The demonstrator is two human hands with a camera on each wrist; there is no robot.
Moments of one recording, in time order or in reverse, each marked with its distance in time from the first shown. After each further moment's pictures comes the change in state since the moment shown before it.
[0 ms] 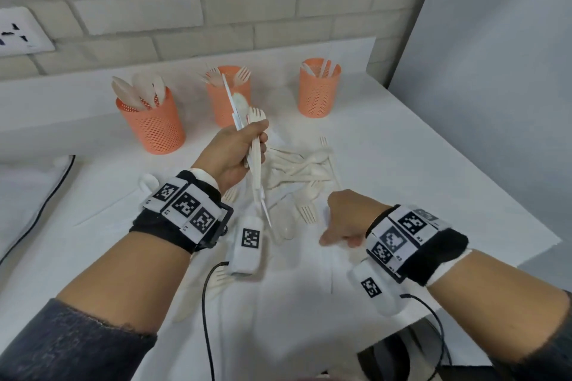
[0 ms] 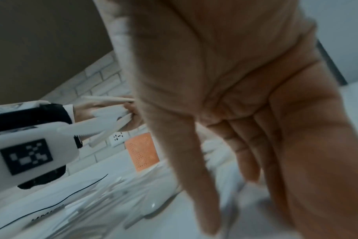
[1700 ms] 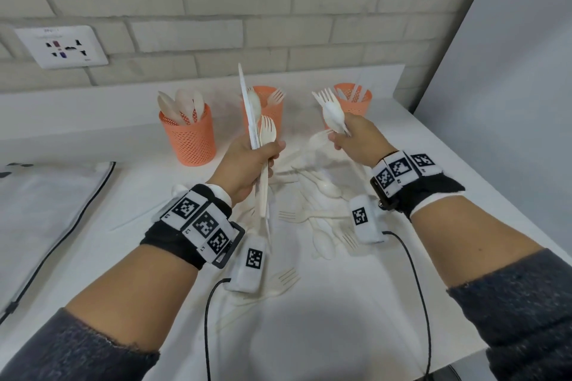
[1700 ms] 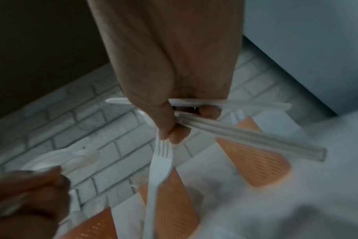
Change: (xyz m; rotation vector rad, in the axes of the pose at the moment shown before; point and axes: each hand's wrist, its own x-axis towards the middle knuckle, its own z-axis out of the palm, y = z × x) left_hand -0.006 0.014 -0.033 0.280 0.105 0.187; right_hand 0.063 -0.023 -0.097 0.476 0.654 -0.280
